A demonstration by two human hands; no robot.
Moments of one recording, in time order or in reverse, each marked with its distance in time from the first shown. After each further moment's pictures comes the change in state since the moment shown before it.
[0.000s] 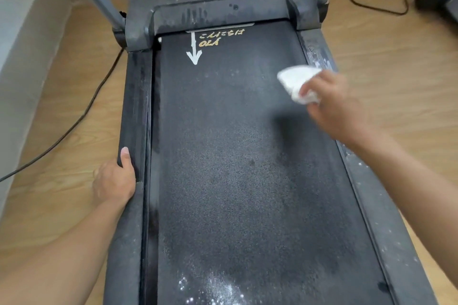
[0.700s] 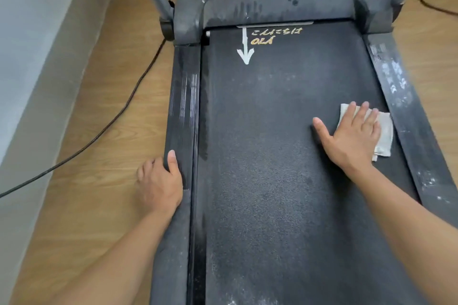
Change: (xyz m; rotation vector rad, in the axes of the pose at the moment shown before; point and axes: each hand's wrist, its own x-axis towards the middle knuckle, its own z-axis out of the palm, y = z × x) left_hand -0.002 0.002 0.000 -0.028 0.031 0.097; right_hand 0.017 -0.041 0.142 -0.234 -0.234 0.587
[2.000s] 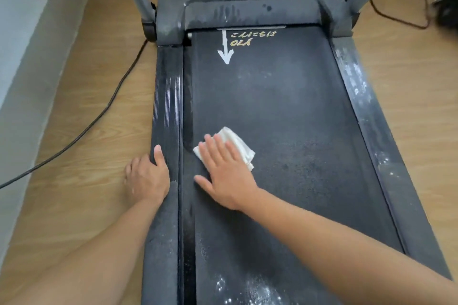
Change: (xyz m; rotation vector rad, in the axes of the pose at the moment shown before) left_hand 0.000 0.001 -0.006 -0.003 -0.071 -0.024; right_hand -0.156 -0.143 0.048 -0.094 -0.116 -0.823
